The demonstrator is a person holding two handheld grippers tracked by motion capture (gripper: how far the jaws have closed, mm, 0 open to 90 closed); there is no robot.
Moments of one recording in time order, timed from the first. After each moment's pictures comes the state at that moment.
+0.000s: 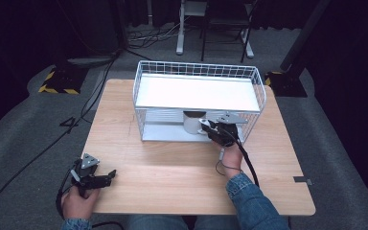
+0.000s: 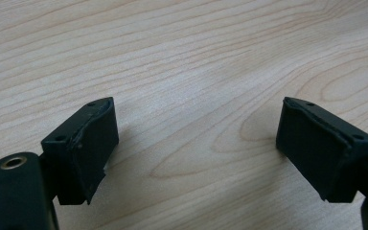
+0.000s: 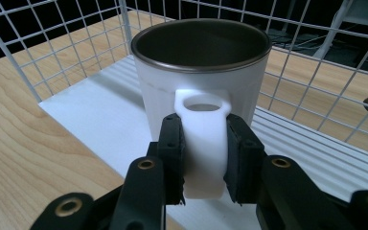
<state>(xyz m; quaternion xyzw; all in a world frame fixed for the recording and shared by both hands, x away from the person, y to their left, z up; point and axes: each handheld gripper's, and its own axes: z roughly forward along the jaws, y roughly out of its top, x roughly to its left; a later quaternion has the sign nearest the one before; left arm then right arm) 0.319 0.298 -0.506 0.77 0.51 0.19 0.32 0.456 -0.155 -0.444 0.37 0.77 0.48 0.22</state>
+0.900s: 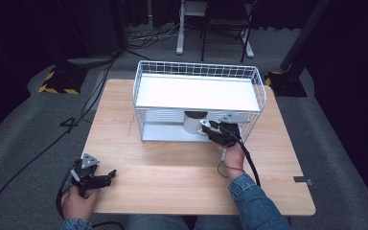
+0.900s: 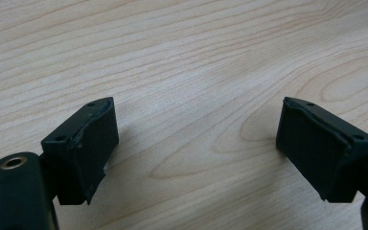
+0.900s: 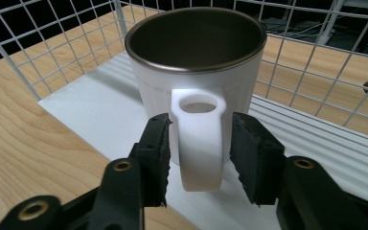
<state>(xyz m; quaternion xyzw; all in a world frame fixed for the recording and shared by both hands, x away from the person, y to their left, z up) 0.320 0.298 -0.506 0.77 0.51 0.19 0.32 0.454 -0.162 -0.444 0.39 0.76 0.48 0.20</state>
